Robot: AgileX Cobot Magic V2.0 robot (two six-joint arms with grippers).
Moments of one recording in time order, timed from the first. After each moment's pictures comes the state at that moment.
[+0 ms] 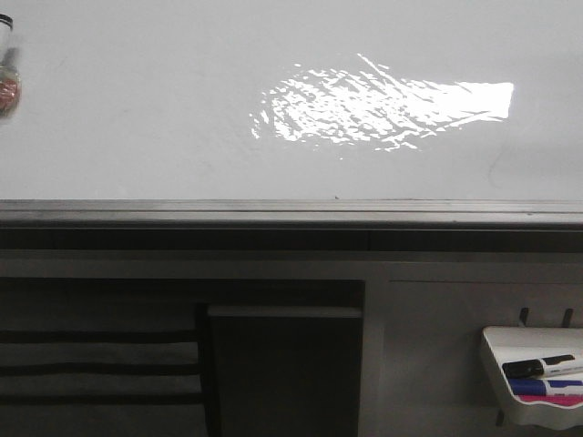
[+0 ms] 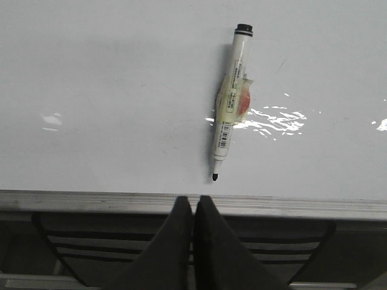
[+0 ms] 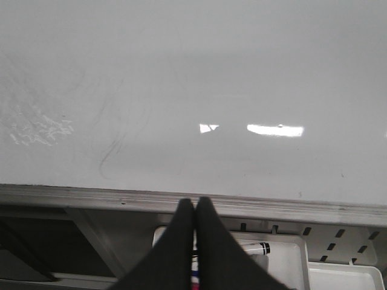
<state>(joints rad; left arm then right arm) -0.08 0.67 -0.64 -0.04 0.50 -0.03 -0.02 0.53 -0.49 0.10 0.44 -0.05</state>
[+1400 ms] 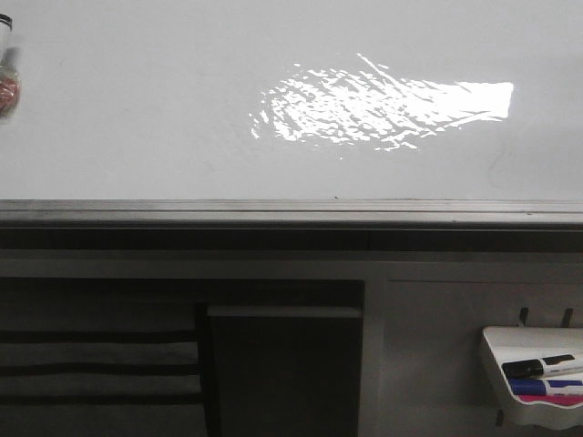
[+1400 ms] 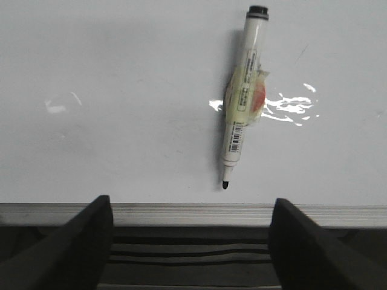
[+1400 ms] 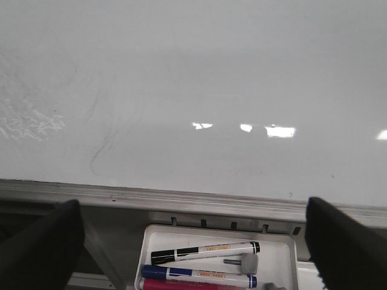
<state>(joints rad) -0.10 0.86 -0.64 -0.01 0.37 -0.03 -0.02 0.53 -0.49 0.06 0.45 -0.05</state>
